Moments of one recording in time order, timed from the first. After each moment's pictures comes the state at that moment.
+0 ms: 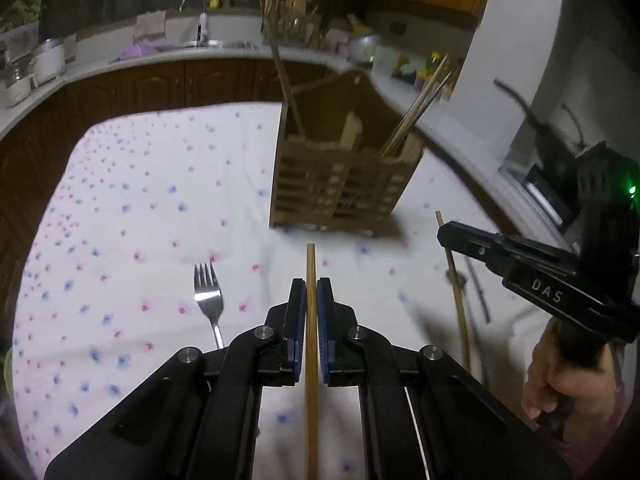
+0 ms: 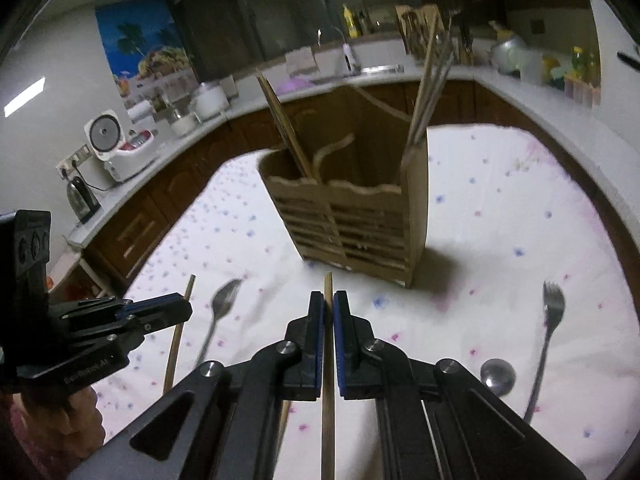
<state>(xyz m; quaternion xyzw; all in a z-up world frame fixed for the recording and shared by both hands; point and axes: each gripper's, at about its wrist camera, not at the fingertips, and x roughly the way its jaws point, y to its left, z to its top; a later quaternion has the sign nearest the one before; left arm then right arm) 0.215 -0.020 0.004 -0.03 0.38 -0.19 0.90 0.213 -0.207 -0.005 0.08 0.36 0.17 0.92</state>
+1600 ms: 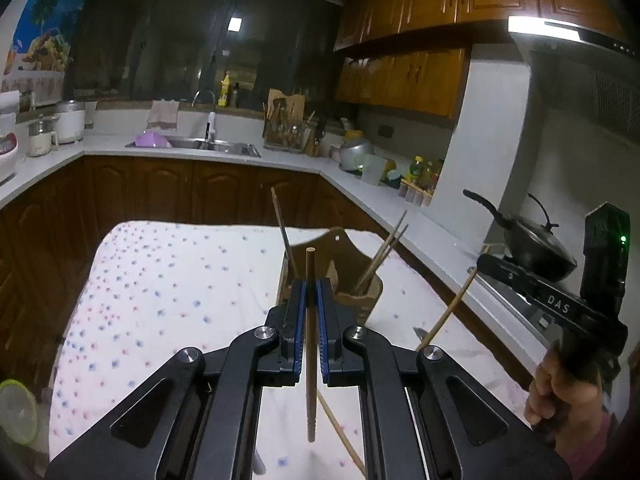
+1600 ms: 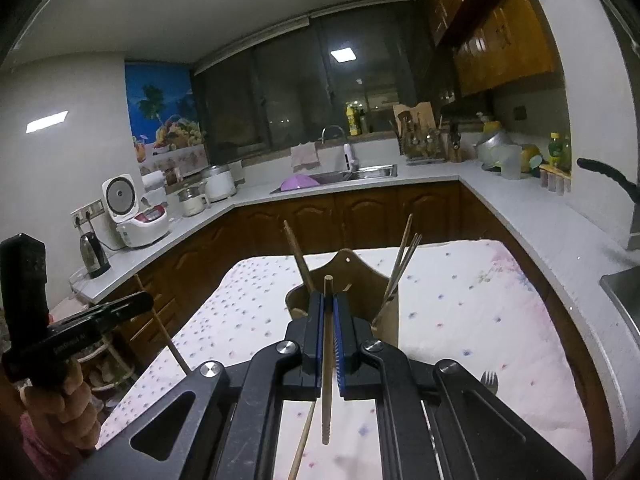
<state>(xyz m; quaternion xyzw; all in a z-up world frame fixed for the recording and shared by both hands) 0.175 0.018 0.110 -0.07 0.22 -0.19 0.95 0.161 -0.237 0.102 0.07 0.20 0.14 0.97</state>
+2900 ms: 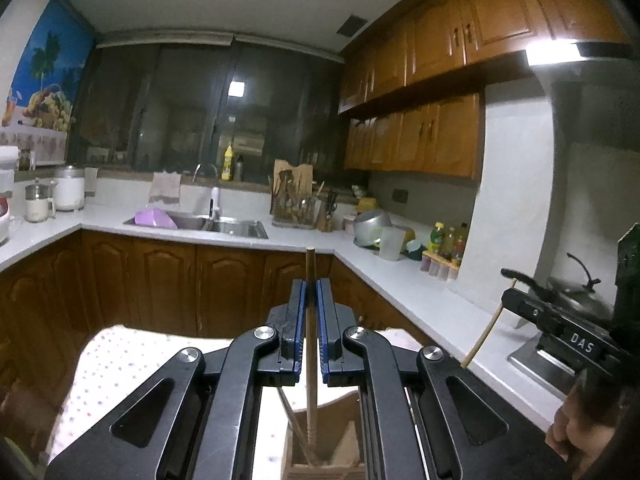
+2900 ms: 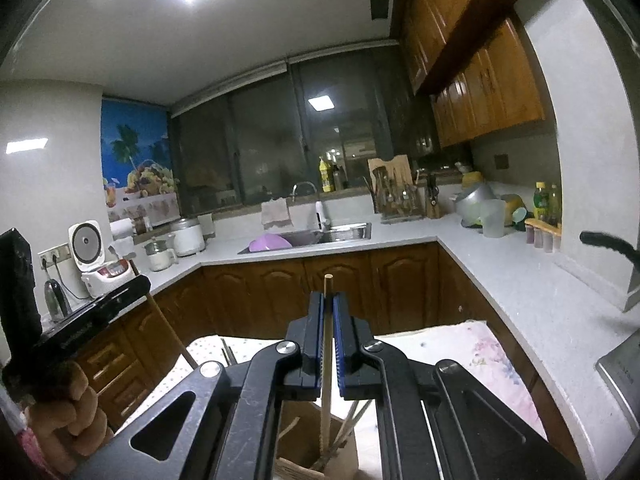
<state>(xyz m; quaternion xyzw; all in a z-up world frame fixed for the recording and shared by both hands) 0.312 -0.022 0.156 -0.06 0.10 -0.16 0.98 0.264 -0.261 0.143 0.08 0.12 0.09 0.99</state>
